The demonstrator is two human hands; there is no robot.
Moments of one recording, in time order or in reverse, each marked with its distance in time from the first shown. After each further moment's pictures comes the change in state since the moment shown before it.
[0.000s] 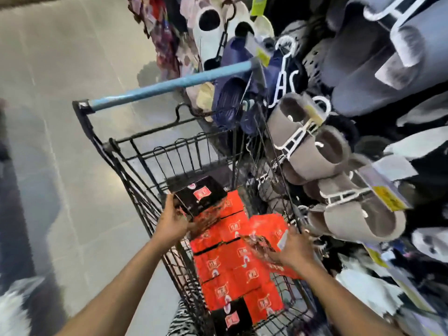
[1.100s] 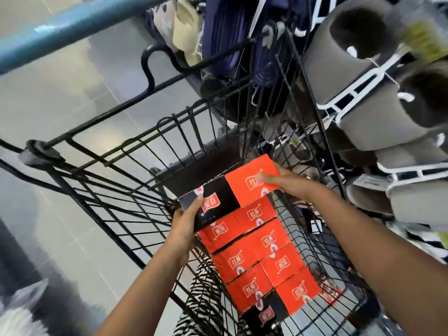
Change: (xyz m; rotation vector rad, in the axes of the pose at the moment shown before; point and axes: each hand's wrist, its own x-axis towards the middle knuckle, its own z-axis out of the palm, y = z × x) left_hand 0.087 -0.042 0.023 -0.432 -0.141 -0.645; right_hand 0.167 -0.084 0.006 0.723 -0.554 -0.222
